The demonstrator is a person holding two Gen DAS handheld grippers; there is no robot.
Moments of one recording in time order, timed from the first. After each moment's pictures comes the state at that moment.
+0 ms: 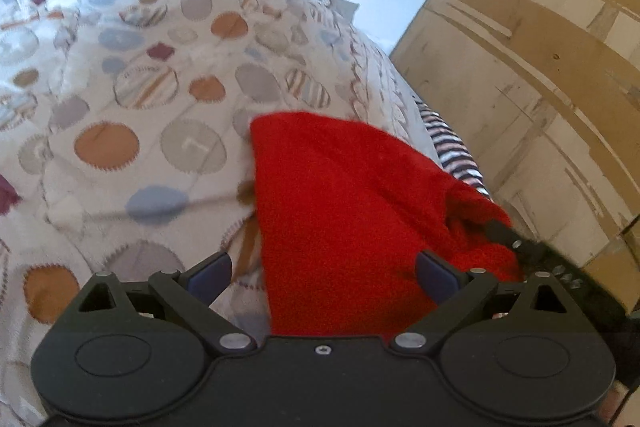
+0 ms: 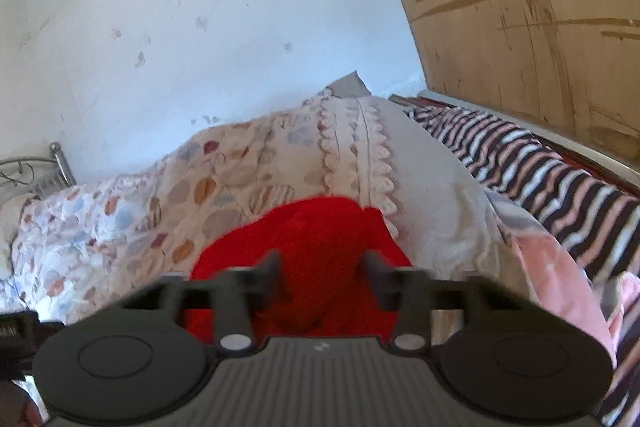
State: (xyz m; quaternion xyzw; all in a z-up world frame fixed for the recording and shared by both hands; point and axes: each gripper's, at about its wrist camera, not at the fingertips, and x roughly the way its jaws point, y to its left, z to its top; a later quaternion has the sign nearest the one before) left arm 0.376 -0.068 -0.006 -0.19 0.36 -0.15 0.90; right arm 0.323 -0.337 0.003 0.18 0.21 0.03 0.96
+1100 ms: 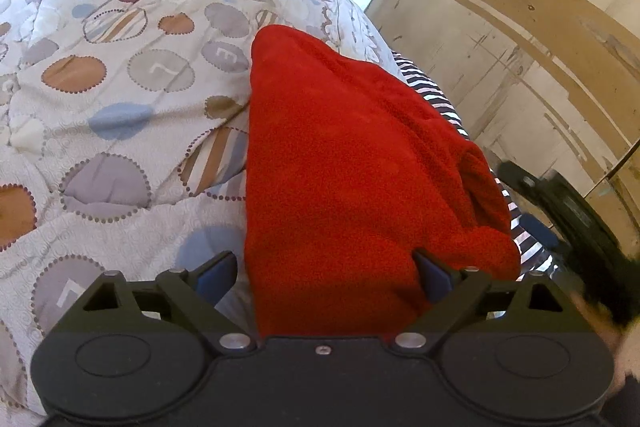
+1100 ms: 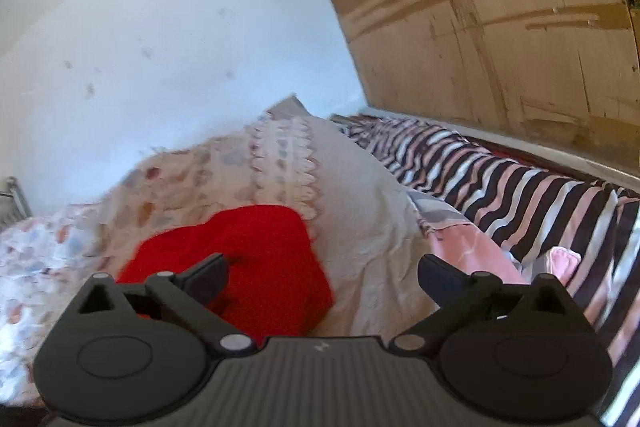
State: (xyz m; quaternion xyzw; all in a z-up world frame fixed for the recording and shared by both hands) left arm 0.346 -0.088 -0.050 -0.17 0.38 -0.19 0.89; right arm 0.312 -0.376 -0.024 0.20 0.19 -0.06 0.96
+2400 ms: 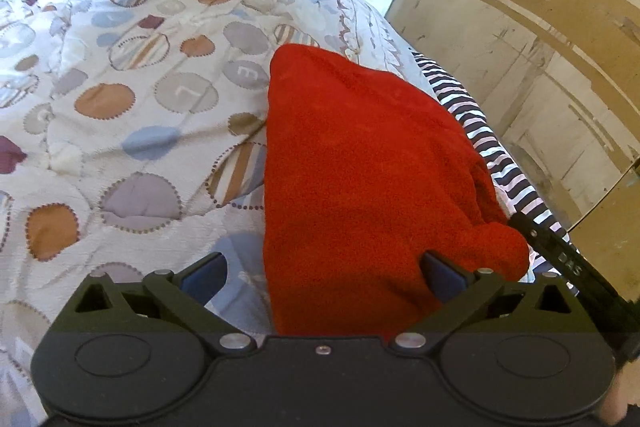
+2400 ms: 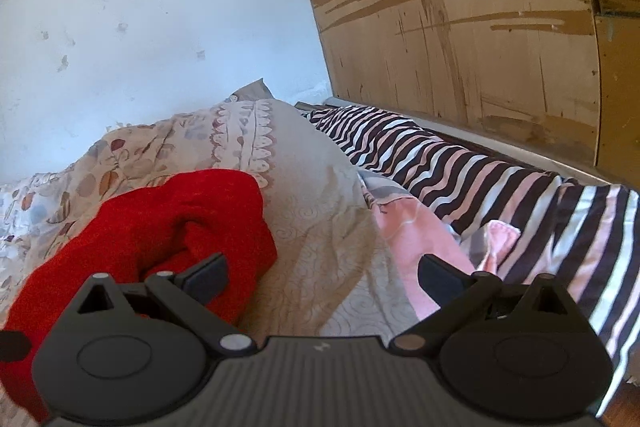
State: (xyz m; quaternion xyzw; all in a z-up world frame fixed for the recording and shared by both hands) left arm 0.333 -0.094 -0.027 -0.12 0.39 -0.14 0.90; right arm 0.268 -0.372 -0.043 0.16 0.20 -0.10 0.96
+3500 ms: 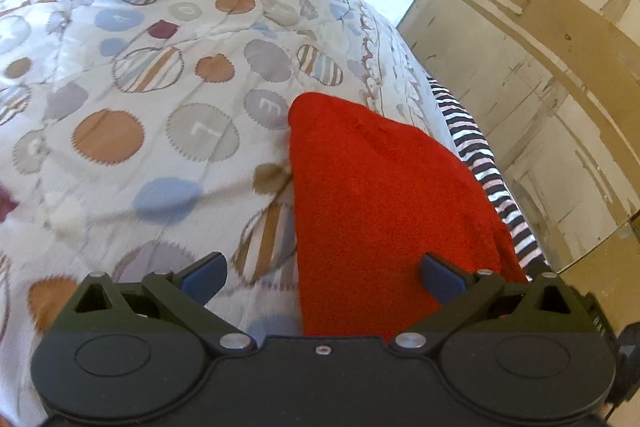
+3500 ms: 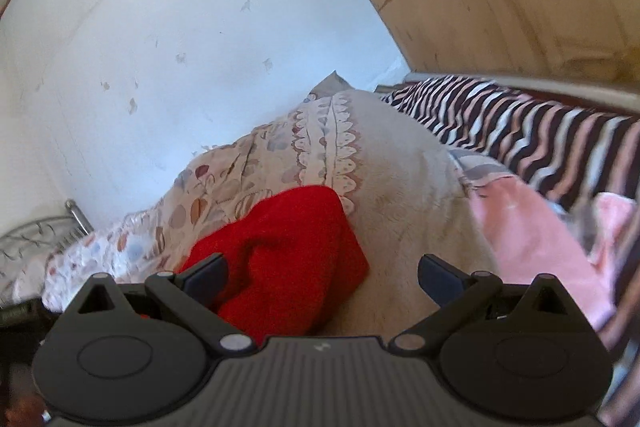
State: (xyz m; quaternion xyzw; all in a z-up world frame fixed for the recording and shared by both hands) left arm 0.405 -0.056 -0.018 -0.18 0.39 -0.15 0.89; right arm 0.314 -0.401 -0.053 0.30 0.19 0.05 0.94
